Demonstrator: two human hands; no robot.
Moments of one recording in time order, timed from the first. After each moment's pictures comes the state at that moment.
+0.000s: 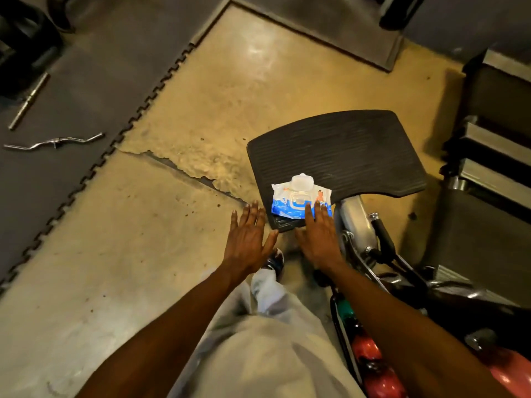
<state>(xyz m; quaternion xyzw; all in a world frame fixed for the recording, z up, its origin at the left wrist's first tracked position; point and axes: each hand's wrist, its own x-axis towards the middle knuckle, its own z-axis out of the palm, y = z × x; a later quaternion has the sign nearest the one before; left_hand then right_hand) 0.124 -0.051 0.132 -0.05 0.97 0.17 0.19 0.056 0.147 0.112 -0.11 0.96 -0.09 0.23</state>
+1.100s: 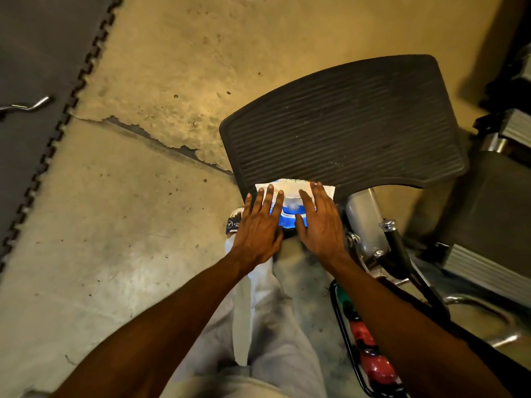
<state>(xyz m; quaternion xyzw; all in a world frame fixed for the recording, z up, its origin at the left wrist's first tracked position) -0.011 -0.013 0.020 0.06 0.94 0.19 0.28 -0.050 0.165 0.012 -0.14 0.97 -0.13 0.14</state>
